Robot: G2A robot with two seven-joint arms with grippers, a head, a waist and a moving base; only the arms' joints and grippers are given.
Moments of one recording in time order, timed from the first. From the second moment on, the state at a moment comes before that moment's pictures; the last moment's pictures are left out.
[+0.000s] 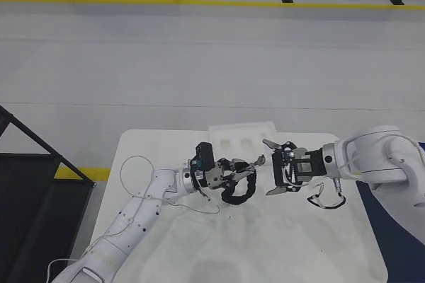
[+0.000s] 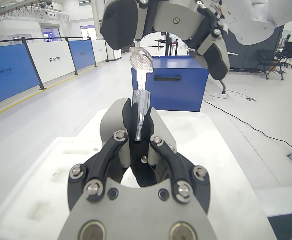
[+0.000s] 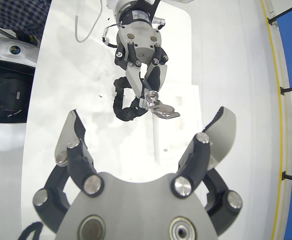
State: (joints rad) left arm 1.07 -1.21 -0.96 -1.31 1.34 -0.92 0.48; right arm -0.77 -0.78 0.93 -1.86 -0.71 -1.01 0.71
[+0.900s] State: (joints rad) left arm 1.07 -1.20 -0.96 -1.31 1.31 -0.98 0.43; right arm -0.83 -0.78 0.97 -1.94 -1.05 -1.01 0.53
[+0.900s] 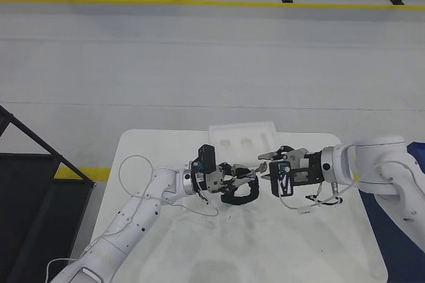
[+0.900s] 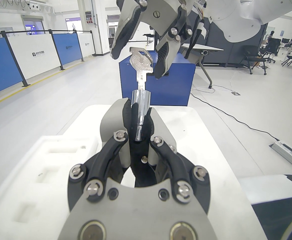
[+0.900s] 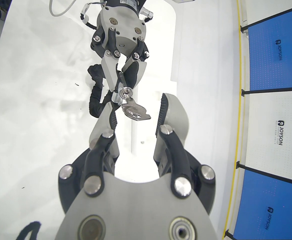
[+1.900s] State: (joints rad) left arm 1.06 -1.20 -0.95 -1.31 1.31 -0.98 0.42; right arm -0.85 -0.77 0.97 -1.89 -0.83 -0.96 0.61
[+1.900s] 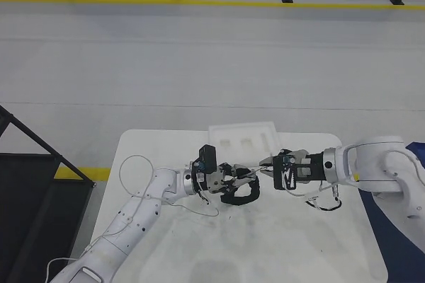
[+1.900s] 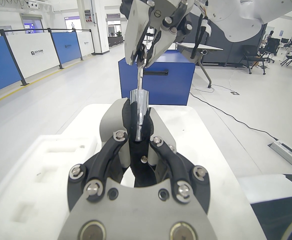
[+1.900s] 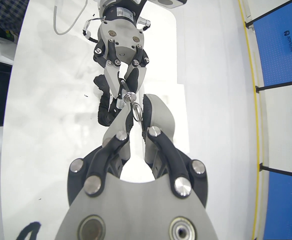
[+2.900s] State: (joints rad) left arm 1.07 -1.18 -0.86 -1.22 1.52 -1.01 0.34; right arm -0.88 -0.75 0.97 -1.76 -0.34 -0.79 0.82
